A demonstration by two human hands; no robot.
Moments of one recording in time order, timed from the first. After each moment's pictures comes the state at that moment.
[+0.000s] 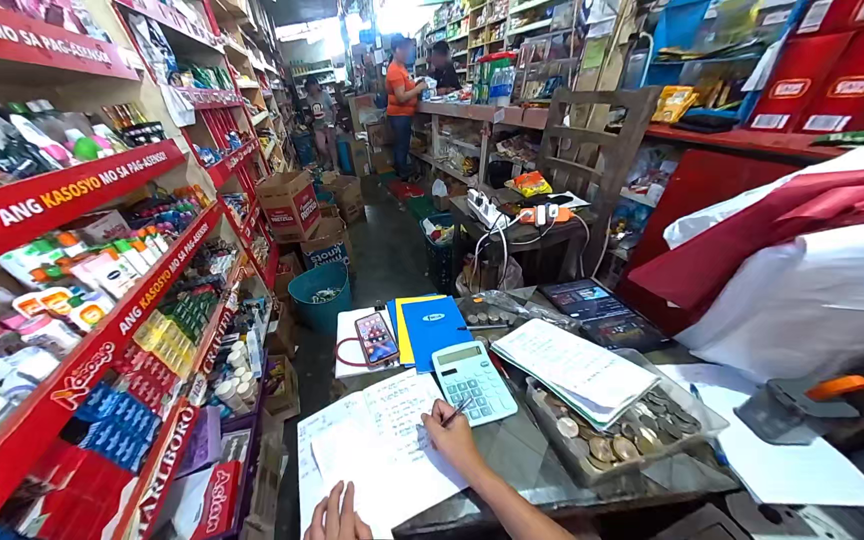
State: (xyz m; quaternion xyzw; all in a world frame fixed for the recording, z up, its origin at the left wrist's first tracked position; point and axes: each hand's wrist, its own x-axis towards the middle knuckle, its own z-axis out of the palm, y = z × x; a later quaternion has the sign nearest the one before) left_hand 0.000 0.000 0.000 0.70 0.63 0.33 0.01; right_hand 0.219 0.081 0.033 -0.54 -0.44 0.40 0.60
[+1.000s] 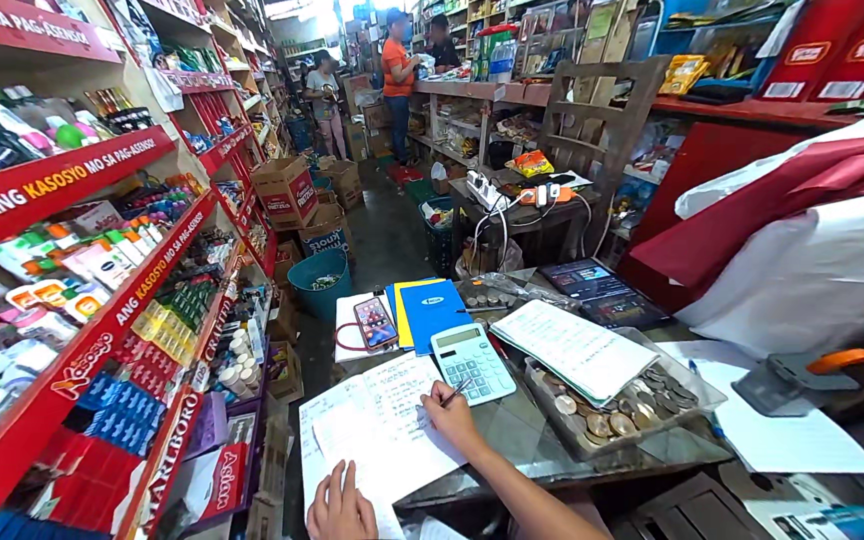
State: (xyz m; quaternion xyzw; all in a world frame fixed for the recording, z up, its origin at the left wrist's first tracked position) left_hand 0.000 -0.001 -0.006 0.70 0.63 0.33 -0.01; right_hand 0.221 0.081 0.033 -0.54 -0.44 0.41 0.59
